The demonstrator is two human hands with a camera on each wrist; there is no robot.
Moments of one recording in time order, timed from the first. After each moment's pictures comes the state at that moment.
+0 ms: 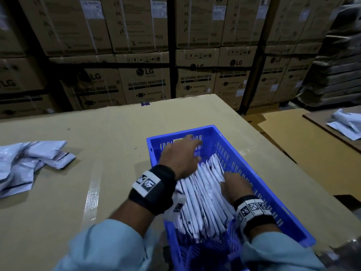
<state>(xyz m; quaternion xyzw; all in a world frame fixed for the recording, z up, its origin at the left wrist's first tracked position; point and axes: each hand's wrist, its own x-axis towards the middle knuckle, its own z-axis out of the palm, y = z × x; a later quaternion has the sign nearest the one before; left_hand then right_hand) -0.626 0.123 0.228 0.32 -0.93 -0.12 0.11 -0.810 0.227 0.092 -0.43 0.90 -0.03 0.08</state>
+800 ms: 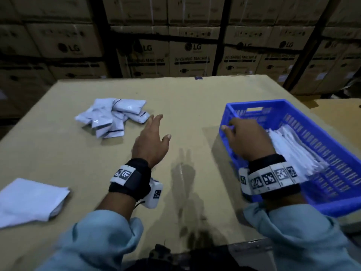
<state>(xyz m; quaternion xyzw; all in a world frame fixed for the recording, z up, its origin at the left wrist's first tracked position) -0.221 0.055 0.150 0.48 -0.80 -0.22 0.29 -0.480 0.183 0.219 -0.56 0.81 -0.17 -0.03</state>
